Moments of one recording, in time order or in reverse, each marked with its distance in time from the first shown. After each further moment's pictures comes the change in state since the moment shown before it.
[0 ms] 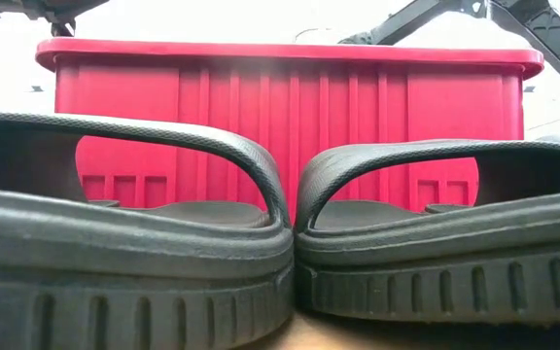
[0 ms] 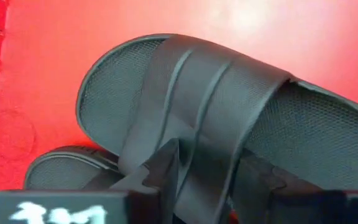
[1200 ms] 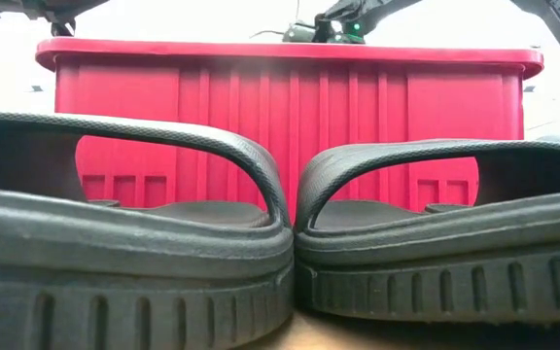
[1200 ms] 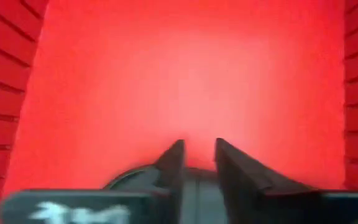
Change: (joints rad) left arm 0.000 0.000 0.000 0.000 0.000 0.000; right arm 0.150 -0.120 0.002 0.337 0.020 0.353
